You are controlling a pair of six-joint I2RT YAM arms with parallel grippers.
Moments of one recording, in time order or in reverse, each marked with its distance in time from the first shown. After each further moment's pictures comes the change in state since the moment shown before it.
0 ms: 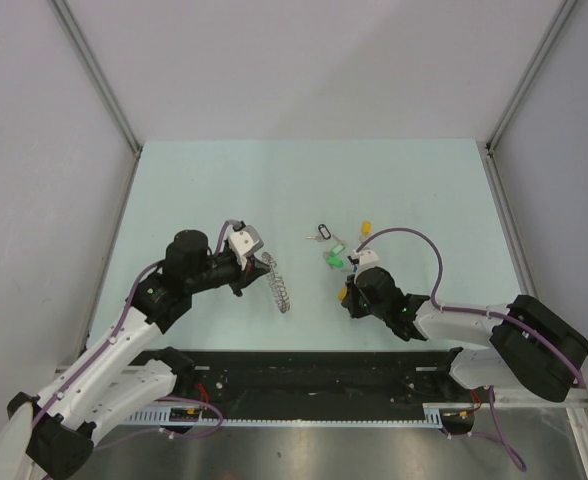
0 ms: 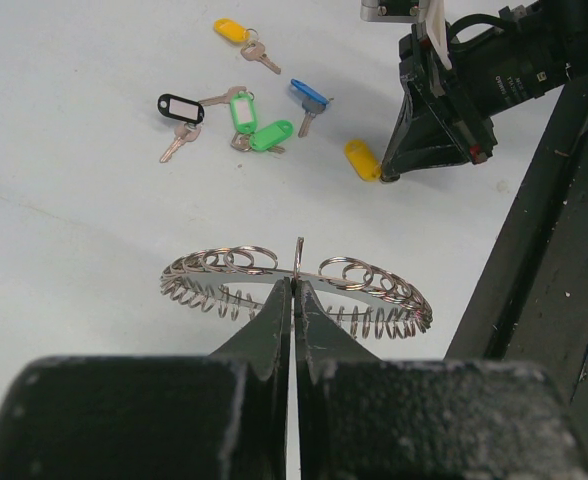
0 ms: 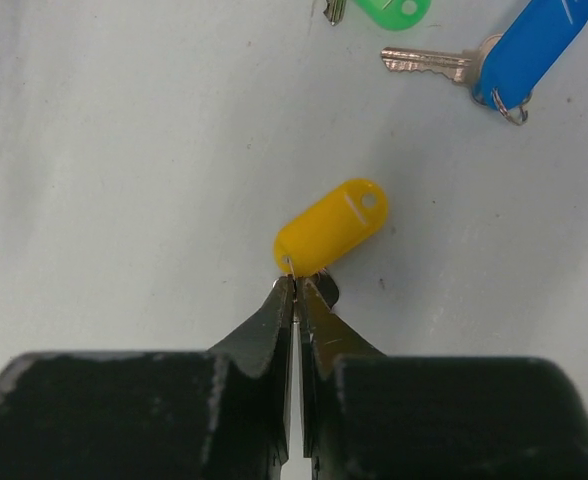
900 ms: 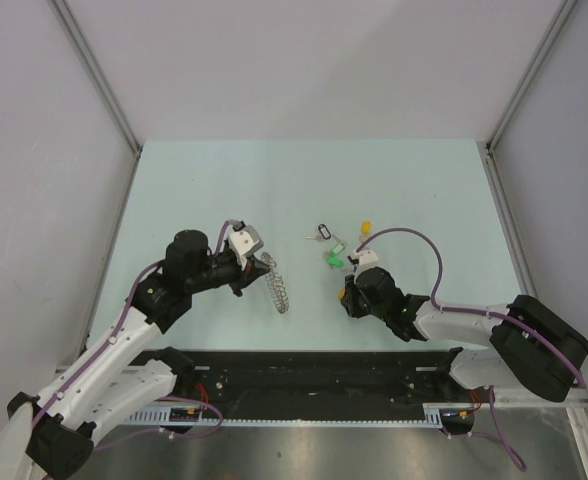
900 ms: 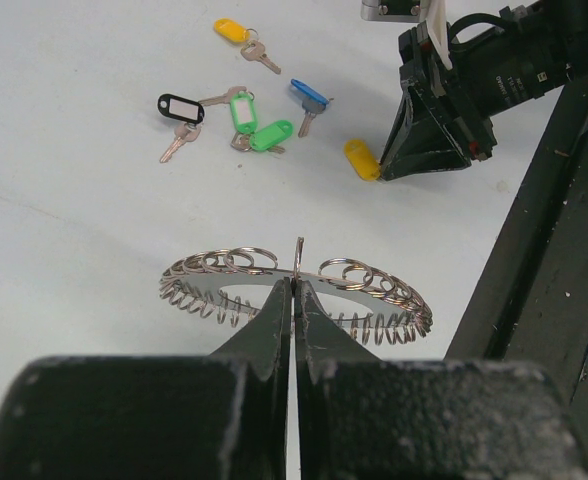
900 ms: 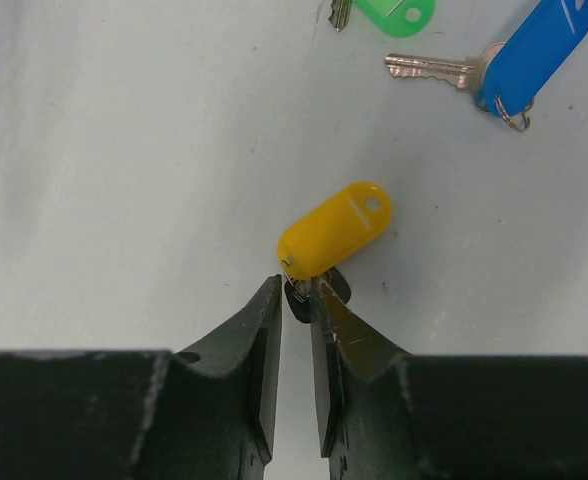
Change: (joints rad) left arm 0.000 0.000 0.000 0.000 0.000 0.000; right arm -0.001 0.000 -0.005 0.019 0.000 -0.006
